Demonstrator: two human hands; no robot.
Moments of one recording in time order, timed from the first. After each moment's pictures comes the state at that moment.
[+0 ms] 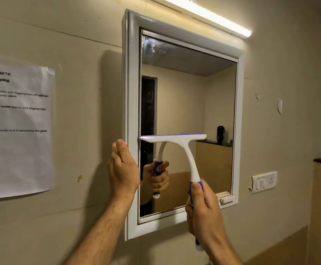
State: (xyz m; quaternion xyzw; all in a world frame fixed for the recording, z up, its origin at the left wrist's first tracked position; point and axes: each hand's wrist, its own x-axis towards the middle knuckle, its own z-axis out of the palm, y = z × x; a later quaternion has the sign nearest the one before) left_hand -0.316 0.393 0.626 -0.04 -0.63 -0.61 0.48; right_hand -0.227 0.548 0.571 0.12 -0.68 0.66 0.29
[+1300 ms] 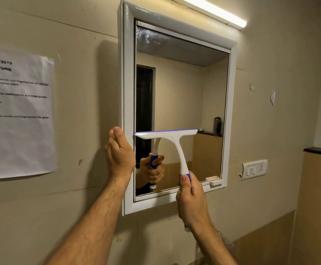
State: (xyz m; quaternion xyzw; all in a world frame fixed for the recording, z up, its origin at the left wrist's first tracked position) left_hand -0.318 0.394 0.624 -0.05 -0.62 -0.59 0.52; right_hand -0.243 0.555 0.533 0.11 -0.72 0.62 0.30
